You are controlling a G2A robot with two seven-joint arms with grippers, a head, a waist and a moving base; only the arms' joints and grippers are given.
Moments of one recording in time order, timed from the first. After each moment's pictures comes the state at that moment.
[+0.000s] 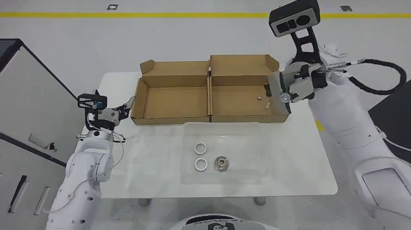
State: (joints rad) left arm 1.73 -1.15 -1.60 -1.80 1.33 0.00 0.00; right arm -0.76 -1.09 1.01 -1.65 1.39 -0.28 1.54
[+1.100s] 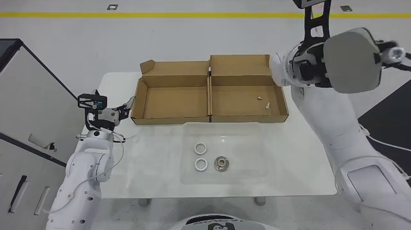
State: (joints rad) left arm 1.73 -1.15 -1.60 -1.80 1.33 0.00 0.00; right arm -0.73 -1.19 0.99 -1.71 1.70 -0.30 1.45
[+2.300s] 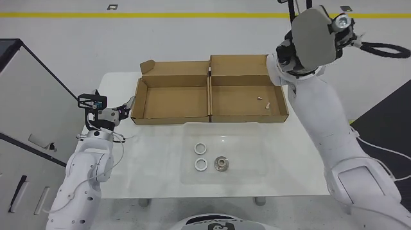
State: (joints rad) left arm 1.73 -1.15 -1.60 -1.80 1.33 0.00 0.00; right arm -0.78 -1.26 1.05 -1.67 1.59 -0.22 1.34
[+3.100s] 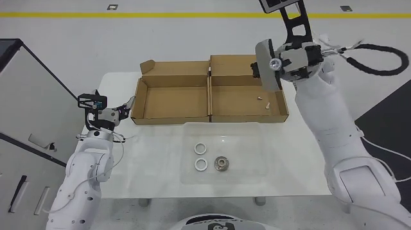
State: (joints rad) left arm 1.73 -1.15 -1.60 -1.80 1.33 0.00 0.00; right arm -0.78 -1.27 1.12 -1.68 1.30 -0.15 1.38
